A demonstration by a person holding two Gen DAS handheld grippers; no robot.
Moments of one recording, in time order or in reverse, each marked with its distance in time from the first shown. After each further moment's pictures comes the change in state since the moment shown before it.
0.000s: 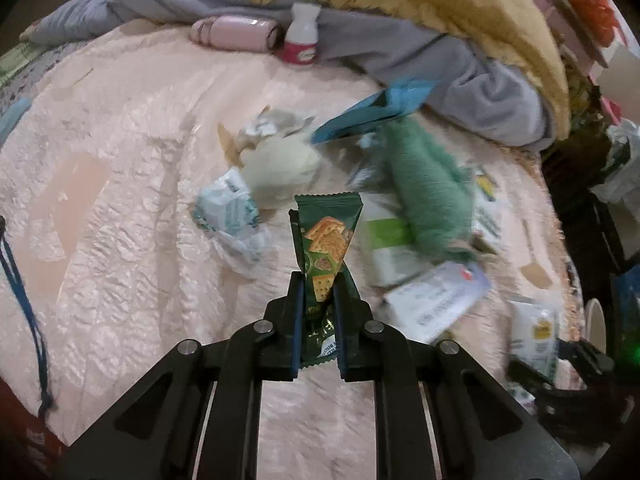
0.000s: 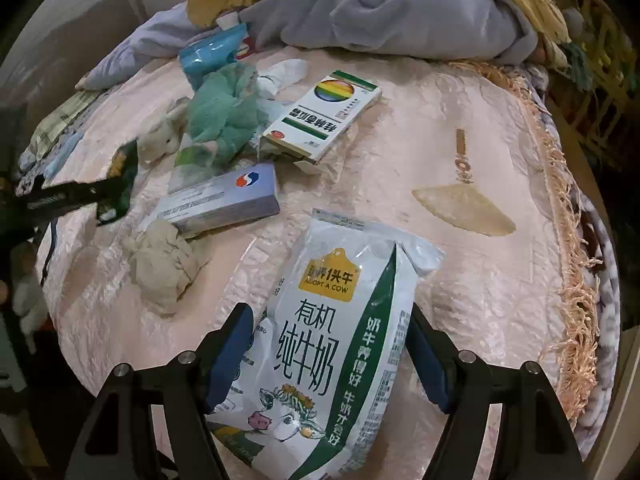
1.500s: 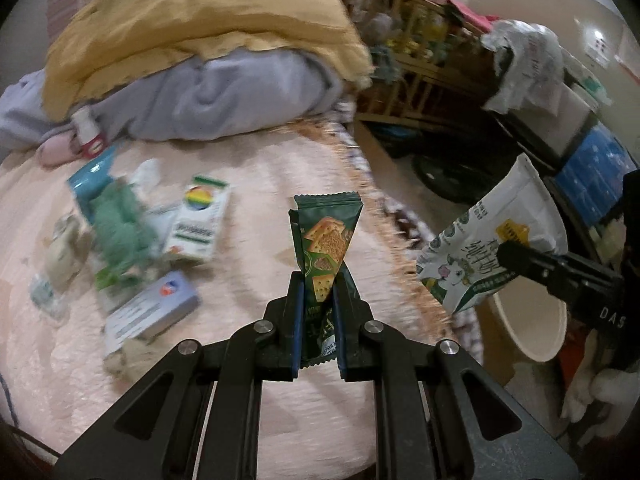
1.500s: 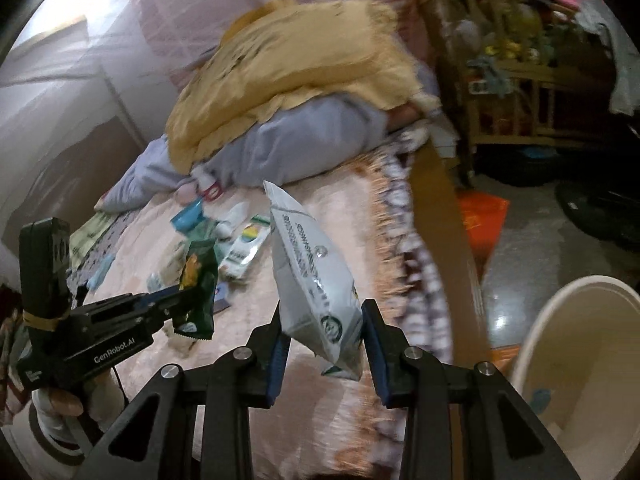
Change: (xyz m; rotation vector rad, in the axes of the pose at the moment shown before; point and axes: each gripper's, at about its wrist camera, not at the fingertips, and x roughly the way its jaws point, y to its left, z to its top) left arm -0.038 -0.258 -0.046 0.399 -0.055 -0.196; right arm -0.164 -0.155 -0.041 0.251 -0.336 0.081
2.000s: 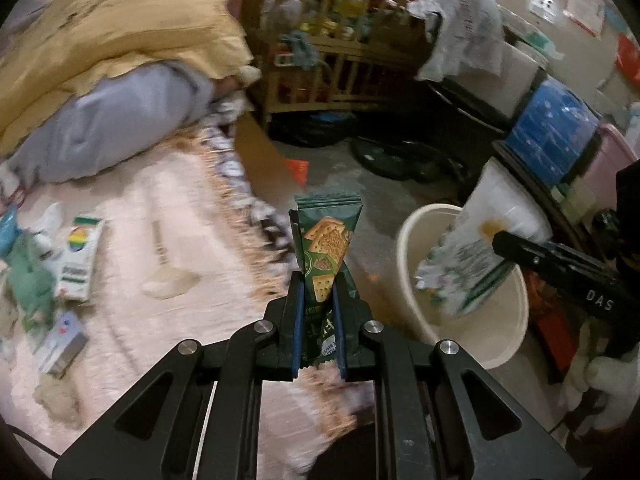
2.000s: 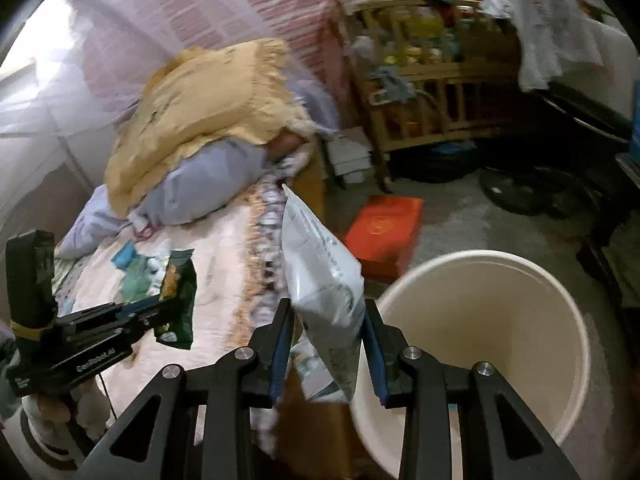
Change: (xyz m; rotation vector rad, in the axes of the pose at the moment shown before) left arm 0.035 -0.123 0.016 0.154 0.036 -0.141; right arm -0.077 -0.110 -0.023 0.145 -0.071 -0.181
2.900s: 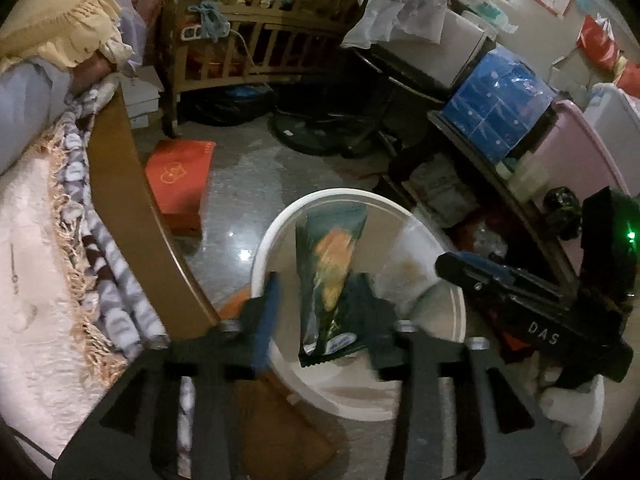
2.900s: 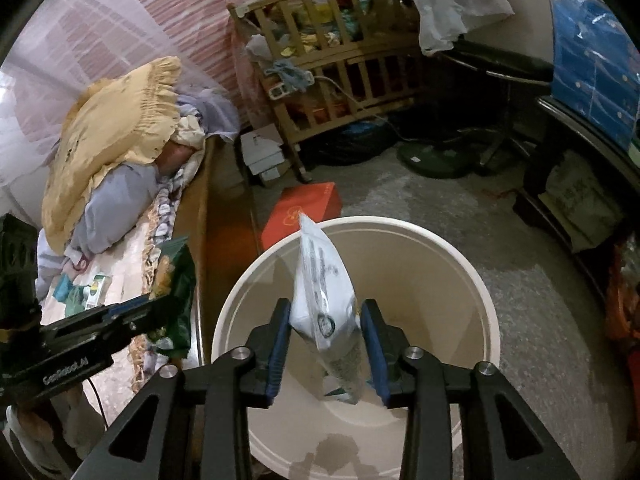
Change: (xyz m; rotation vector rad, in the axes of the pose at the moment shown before) left arm 0.076 -0.097 0.023 0.037 0.096 -0.242; right arm -0.013 -0.105 -0.018 0.168 0.018 -0.161
